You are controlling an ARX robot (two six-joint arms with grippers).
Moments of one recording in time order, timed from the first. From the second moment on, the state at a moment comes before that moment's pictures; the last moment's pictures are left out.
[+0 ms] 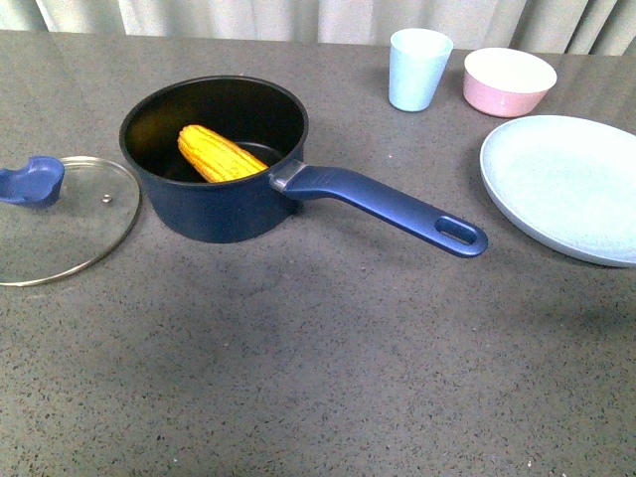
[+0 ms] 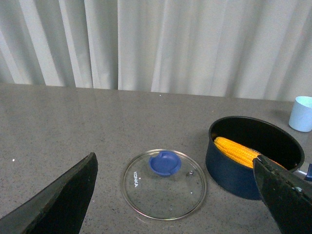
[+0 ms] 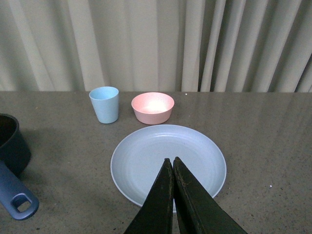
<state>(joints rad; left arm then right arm) 0.00 0.01 0.02 0.00 0.00 -0.01 0.00 0.33 0.02 0.33 0.00 -0.01</state>
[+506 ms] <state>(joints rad) 0.00 0.01 0.02 0.00 0.00 -0.01 0.00 0.19 0.02 0.19 0.00 -0.01</state>
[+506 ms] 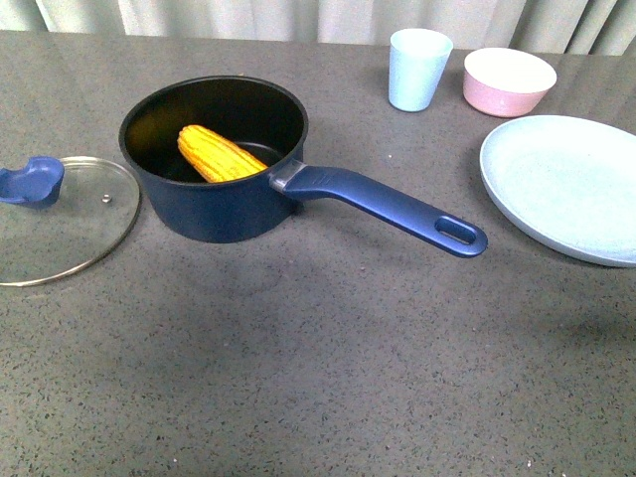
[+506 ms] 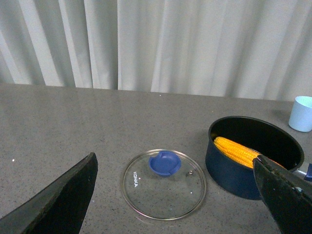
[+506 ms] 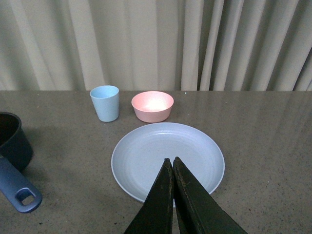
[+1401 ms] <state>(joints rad) 0.00 0.01 0.02 0.00 0.00 -0.01 0.00 0.01 0.02 0.00 0.00 -0.01</state>
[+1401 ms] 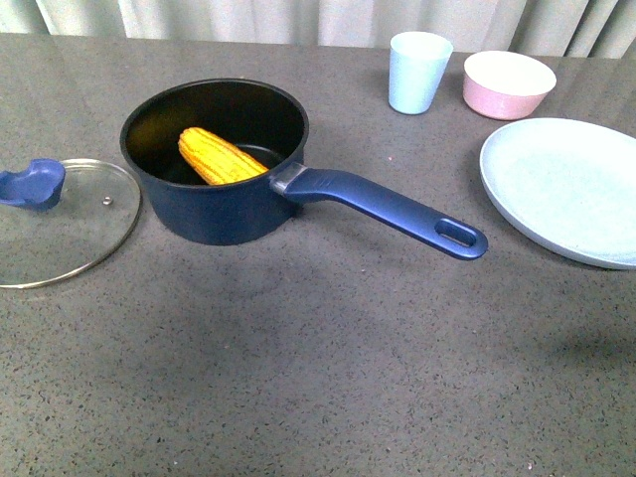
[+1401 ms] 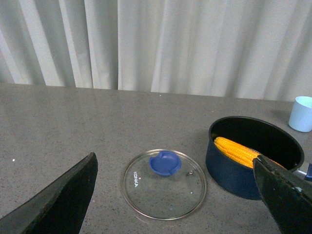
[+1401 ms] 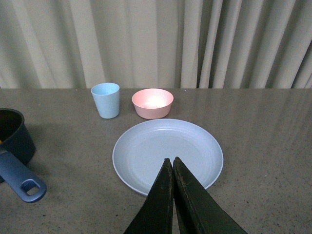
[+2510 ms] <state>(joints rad) 0.00 0.01 0.02 0.00 0.00 -0.01 0.00 0.01 0.02 0.00 0.00 -0.01</state>
